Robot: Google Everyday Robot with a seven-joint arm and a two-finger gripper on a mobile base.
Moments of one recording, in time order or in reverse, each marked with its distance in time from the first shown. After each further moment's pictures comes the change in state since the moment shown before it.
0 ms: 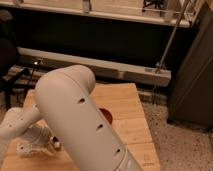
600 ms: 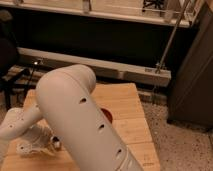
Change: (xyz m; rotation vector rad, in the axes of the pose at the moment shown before) arm 0.003 0.000 0.000 0.007 -0.003 -0.009
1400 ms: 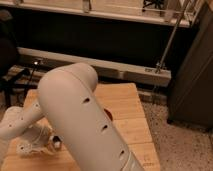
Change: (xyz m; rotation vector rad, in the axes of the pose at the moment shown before) arm 0.001 -0.003 -0.009 0.016 -0.026 -0.002
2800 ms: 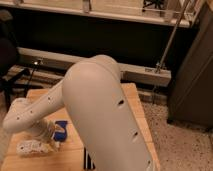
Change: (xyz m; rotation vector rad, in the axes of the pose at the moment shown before) arm 0.033 -0.008 -0.029 -0.012 -0.126 0.098
